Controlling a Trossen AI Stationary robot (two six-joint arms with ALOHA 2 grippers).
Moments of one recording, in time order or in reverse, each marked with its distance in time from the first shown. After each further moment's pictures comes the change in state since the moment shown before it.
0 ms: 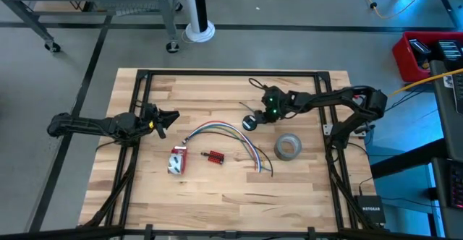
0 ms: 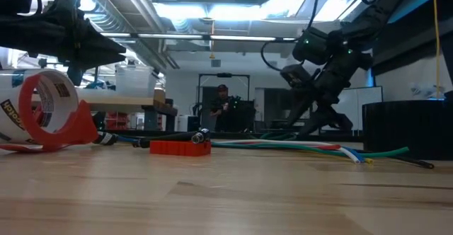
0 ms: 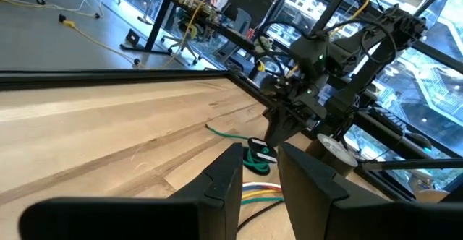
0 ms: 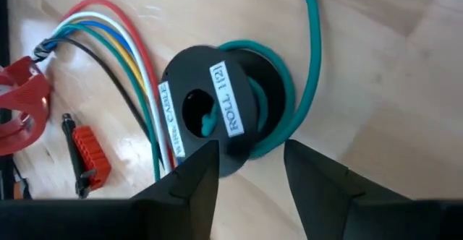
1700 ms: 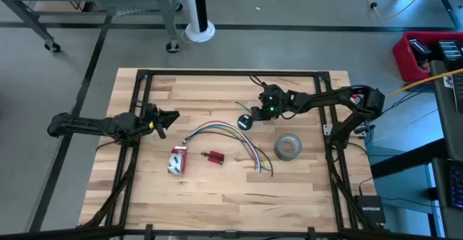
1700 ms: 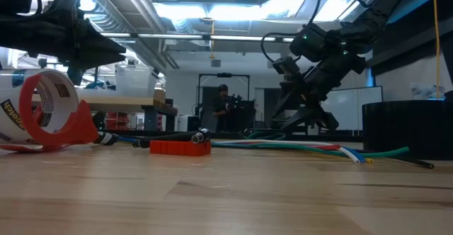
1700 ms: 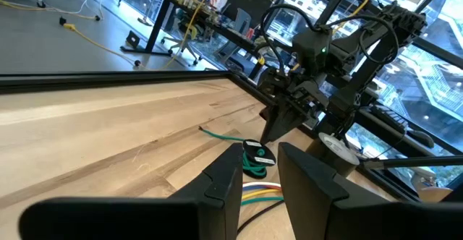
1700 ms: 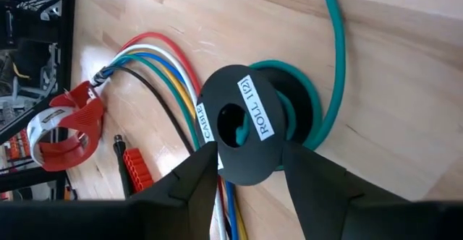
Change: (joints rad) left arm 0.000 0.000 0.000 -0.001 0.000 0.014; right arm 0.000 0.021 0.000 0.162 -0.033 0.080
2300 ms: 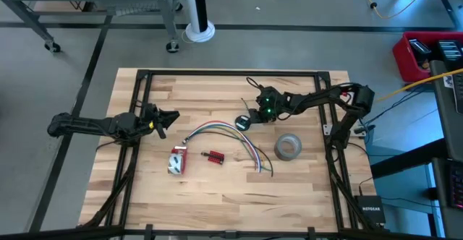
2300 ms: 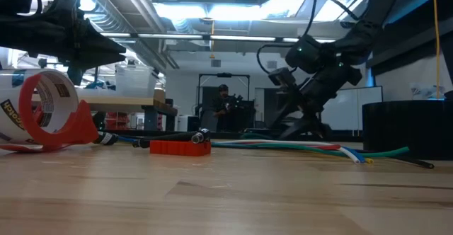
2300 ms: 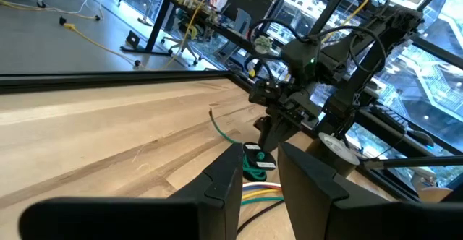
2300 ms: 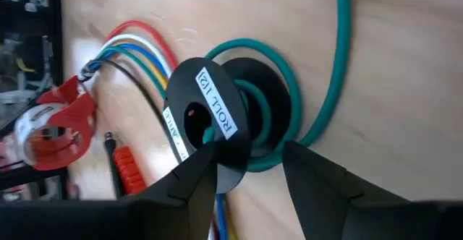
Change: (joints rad) left arm 0.000 0.000 0.000 0.000 0.000 0.000; right arm 0.000 0.119 0.000 0.108 -0.069 0.028
